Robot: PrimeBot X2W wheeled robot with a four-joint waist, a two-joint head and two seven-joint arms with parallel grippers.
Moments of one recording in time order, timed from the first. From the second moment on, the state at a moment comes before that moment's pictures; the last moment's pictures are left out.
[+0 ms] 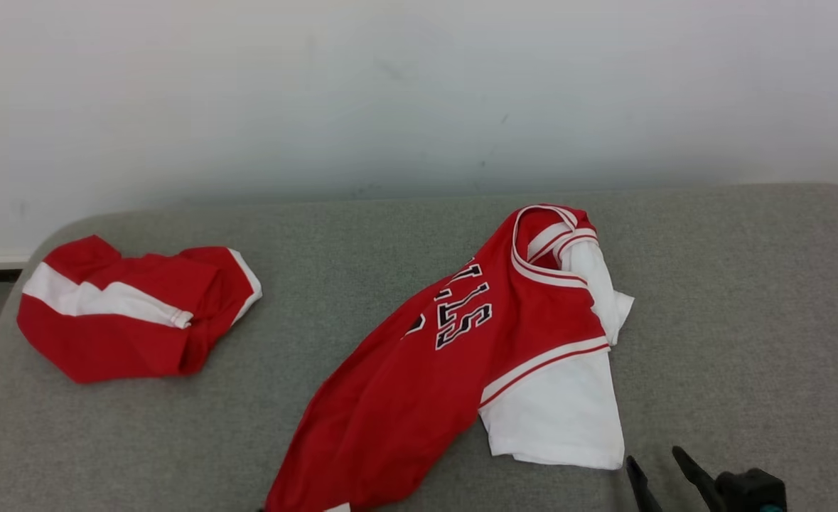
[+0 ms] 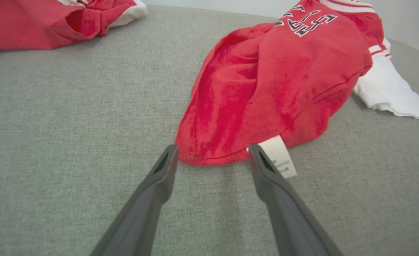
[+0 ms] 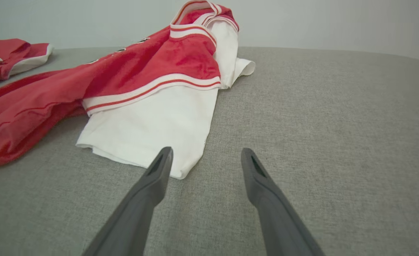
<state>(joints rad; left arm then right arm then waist) 0.12 0.06 -0.15 0.29 -0.14 -0.03 -0.17 -0.04 -0.12 0.20 0.36 0.27 0.13 -0.08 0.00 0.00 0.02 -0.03</state>
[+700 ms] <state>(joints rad) 0.02 0.08 -0.17 0.30 -0.18 -0.05 -0.05 -0.20 -0.08 0.27 0.47 0.30 0.13 0.10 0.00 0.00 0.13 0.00</state>
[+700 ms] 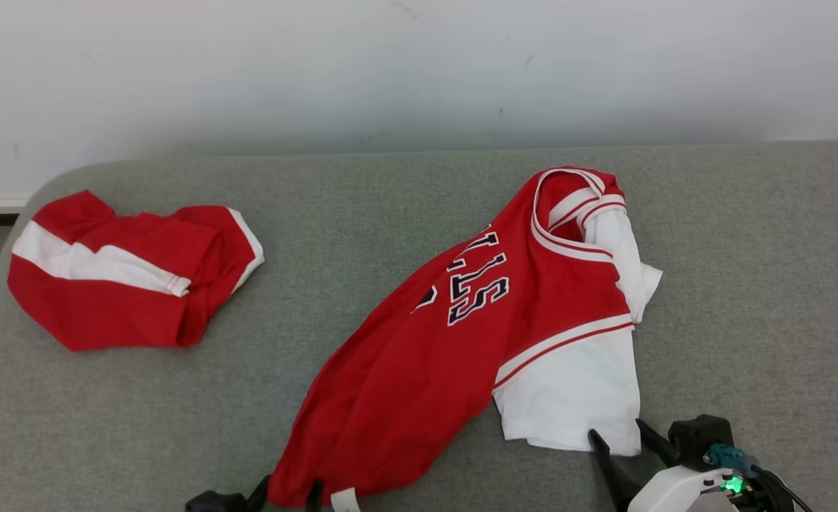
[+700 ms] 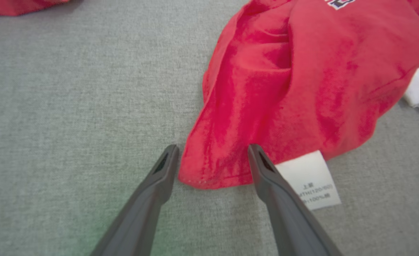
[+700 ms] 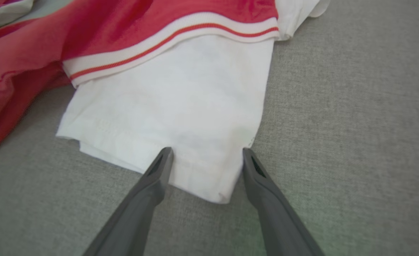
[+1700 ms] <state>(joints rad) -0.01 0.07 -0.22 0.24 -0.43 -0.12 0.03 -0.28 -0.08 0.34 0.38 0.64 0.13 0.09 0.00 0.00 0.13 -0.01</state>
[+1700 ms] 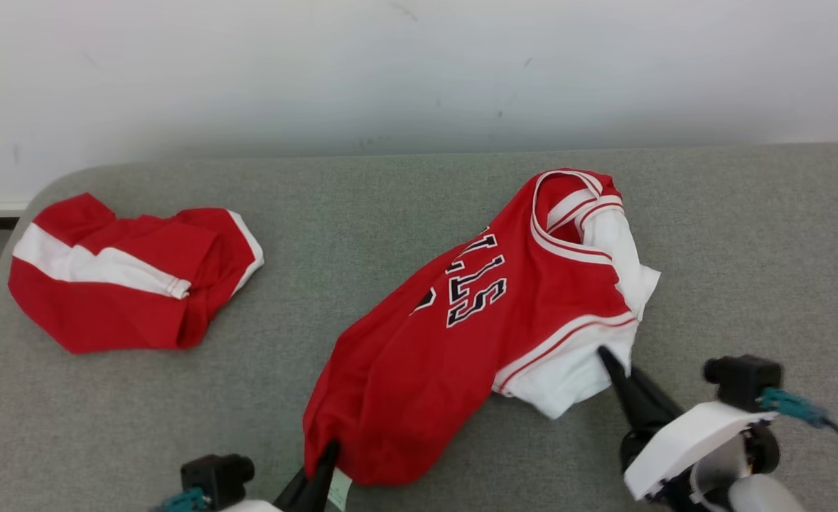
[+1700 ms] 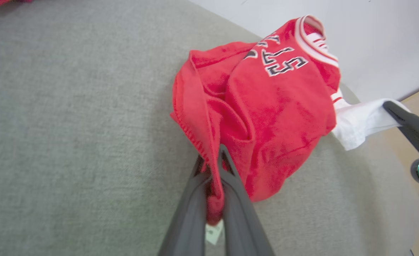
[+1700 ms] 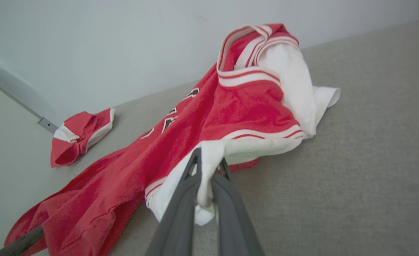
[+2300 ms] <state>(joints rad) -0.08 0.13 -0.16 -0.59 -0.95 -0.02 0.49 -0.21 -0.19 -0.11 -0.41 0.99 0.13 0.28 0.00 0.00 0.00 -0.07</state>
